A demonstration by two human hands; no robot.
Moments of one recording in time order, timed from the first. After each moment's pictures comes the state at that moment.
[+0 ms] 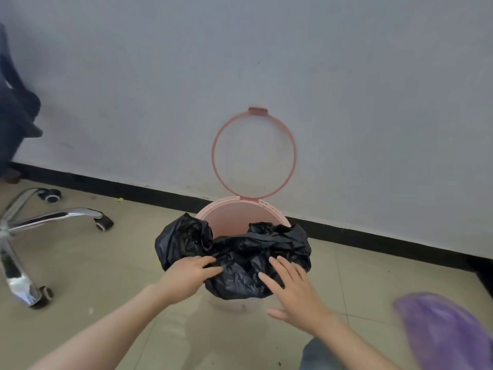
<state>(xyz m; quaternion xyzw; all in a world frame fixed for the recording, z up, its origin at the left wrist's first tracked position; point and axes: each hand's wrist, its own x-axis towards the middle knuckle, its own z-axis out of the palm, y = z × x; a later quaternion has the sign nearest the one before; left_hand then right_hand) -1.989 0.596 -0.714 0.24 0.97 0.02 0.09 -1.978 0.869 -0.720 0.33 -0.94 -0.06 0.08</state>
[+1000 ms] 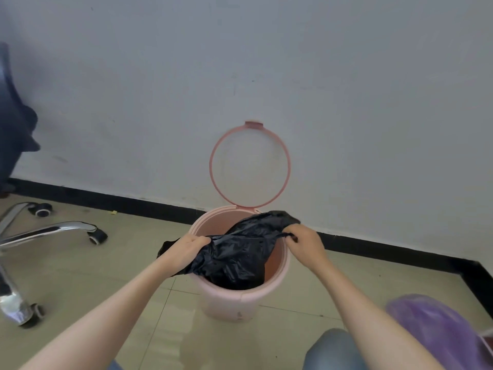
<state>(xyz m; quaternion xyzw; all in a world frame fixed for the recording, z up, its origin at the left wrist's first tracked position) -2.017 0.589 -0.657 -0.05 0.86 0.49 0.14 -2.051 0.865 -0.651 0.11 -0.95 0.28 0.08</state>
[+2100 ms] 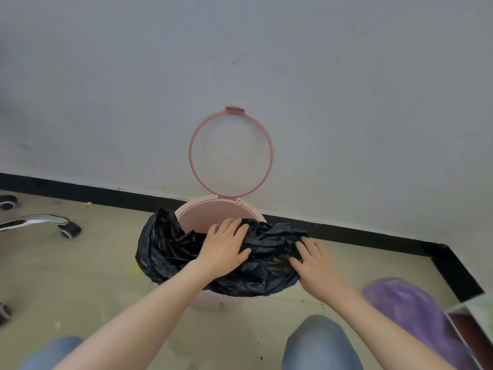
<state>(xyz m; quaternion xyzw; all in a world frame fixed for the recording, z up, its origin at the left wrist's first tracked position) -2.025 0.695 -0.676 0.19 0.97 0.12 0.01 -1.997 0.929 -0.679 0.23 -0.94 -0.20 0.11</state>
